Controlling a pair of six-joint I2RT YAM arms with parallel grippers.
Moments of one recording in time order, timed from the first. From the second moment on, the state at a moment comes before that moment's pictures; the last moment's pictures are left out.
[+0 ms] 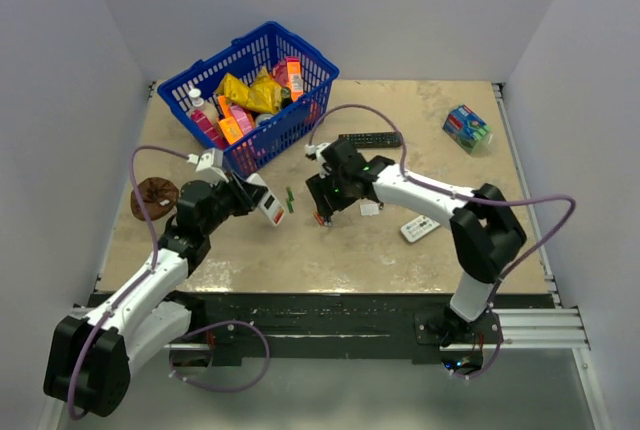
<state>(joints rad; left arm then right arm) -0.30 0.92 0.43 0.24 0.18 -0.67 0.71 1.71 1.23 -0.48 -0.07 0.18</state>
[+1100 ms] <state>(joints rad) -0.30 0.76 0.35 0.25 0.26 -0.66 0.85 2.01 1.43 -0.60 0.04 0.12</state>
